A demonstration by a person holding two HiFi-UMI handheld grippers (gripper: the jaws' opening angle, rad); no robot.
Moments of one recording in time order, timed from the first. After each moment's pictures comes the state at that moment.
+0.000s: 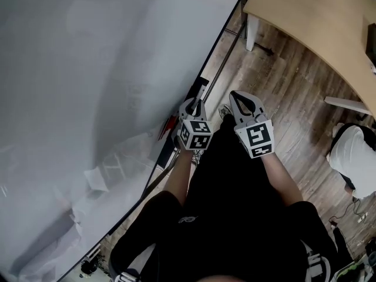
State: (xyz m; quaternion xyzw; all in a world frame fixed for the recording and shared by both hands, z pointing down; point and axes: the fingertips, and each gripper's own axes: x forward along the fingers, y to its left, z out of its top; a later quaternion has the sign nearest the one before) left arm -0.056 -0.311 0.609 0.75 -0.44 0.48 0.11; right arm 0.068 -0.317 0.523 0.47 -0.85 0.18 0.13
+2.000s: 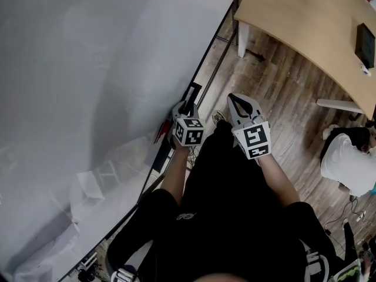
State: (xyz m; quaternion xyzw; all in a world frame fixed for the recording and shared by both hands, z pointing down) left arm -0.066 -0.316 0.624 0.73 -0.47 0.48 0.14; right arm 0.088 -0.313 0.508 0.49 -0.85 0.17 0.14
